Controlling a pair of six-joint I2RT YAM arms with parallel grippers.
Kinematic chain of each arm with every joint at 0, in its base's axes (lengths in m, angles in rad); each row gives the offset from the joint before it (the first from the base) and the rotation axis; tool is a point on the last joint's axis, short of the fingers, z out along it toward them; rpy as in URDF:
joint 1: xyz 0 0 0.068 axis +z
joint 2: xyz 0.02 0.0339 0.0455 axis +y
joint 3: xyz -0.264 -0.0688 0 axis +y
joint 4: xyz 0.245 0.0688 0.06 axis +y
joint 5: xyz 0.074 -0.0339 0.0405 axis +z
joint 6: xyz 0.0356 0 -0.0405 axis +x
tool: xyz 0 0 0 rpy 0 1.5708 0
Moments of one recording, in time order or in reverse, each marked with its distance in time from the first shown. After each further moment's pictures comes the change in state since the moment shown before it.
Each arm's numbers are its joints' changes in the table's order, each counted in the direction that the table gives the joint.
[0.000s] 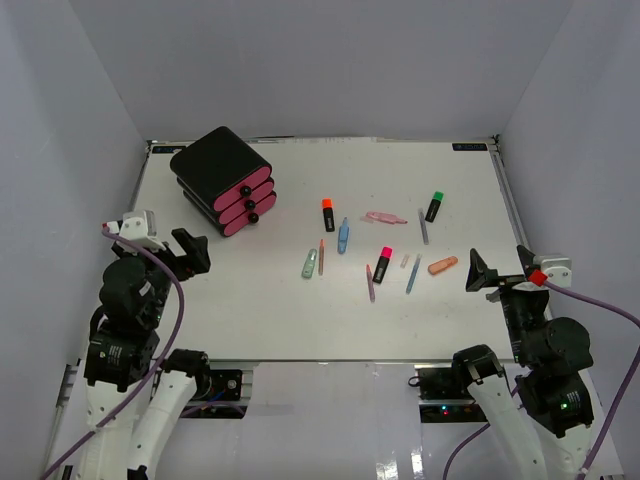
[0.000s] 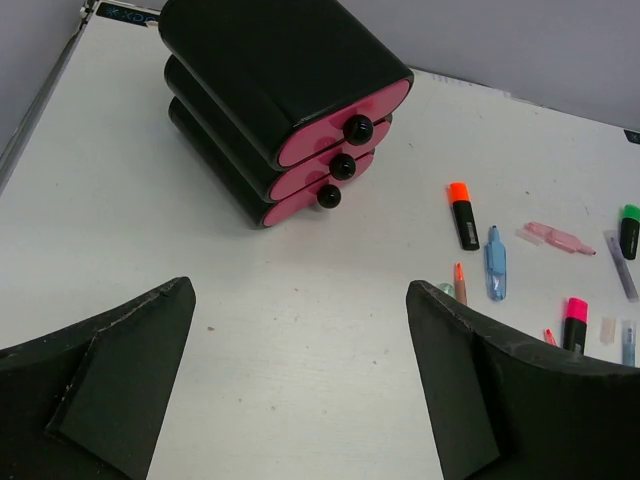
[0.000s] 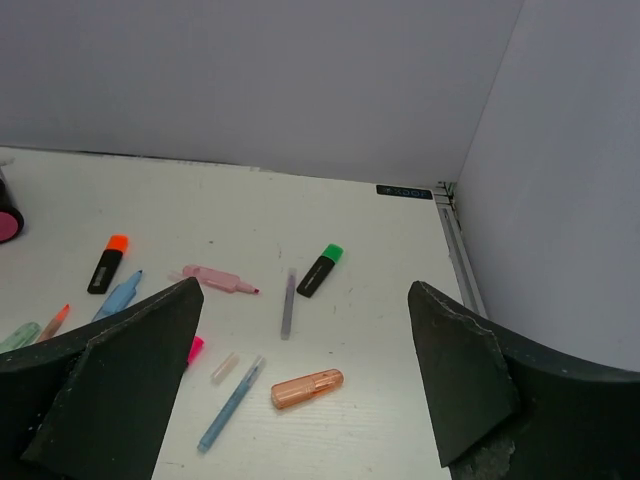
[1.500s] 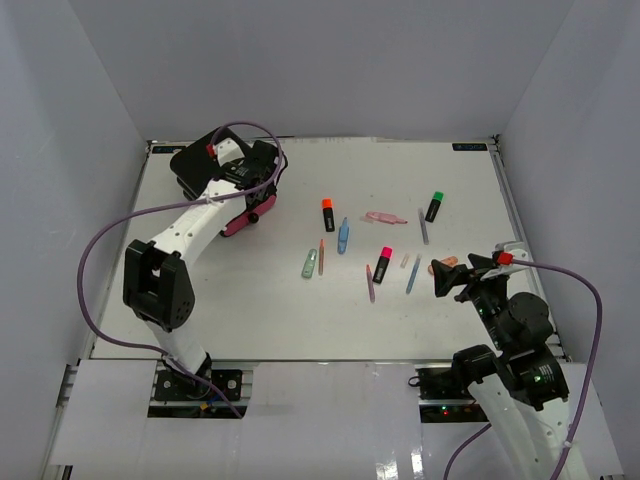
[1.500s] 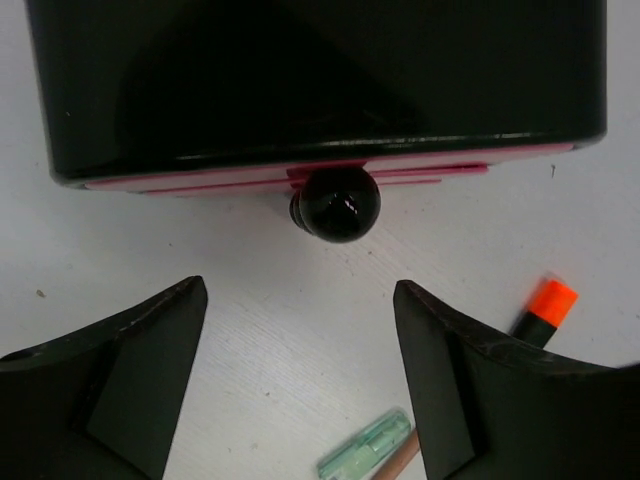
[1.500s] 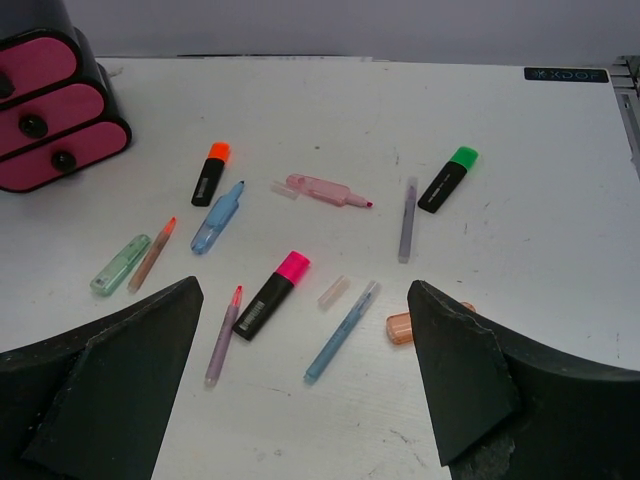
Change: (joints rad) left arm -0.271 1.275 -0.614 0.185 0.479 -0.690; right arm 0.000 0.048 0.177 -0.003 0.186 0.244
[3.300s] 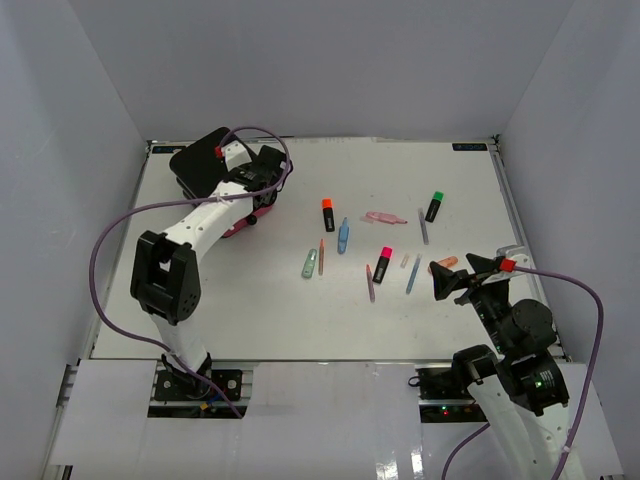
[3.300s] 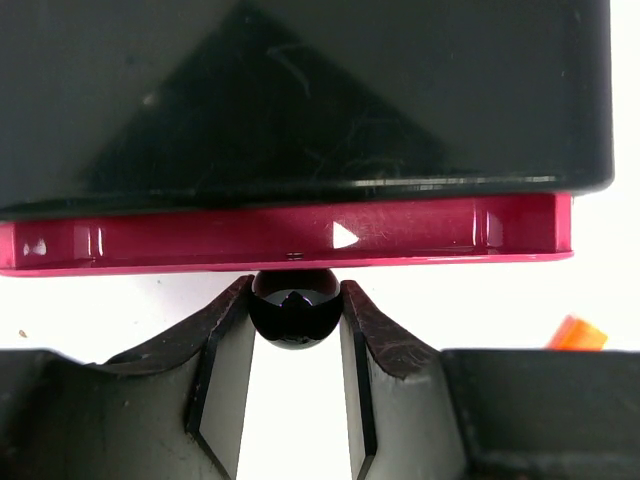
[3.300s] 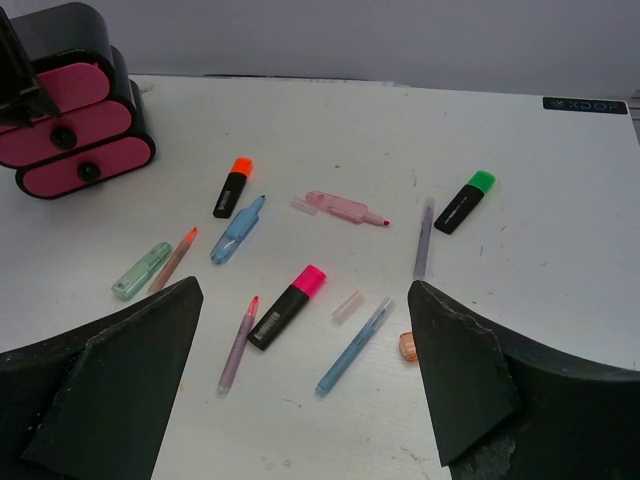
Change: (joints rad) left arm 0.002 0.083 0.017 -0.116 0.092 0.042; right arm 0.000 -0.051 0.014 -0.022 0.050 -0.007
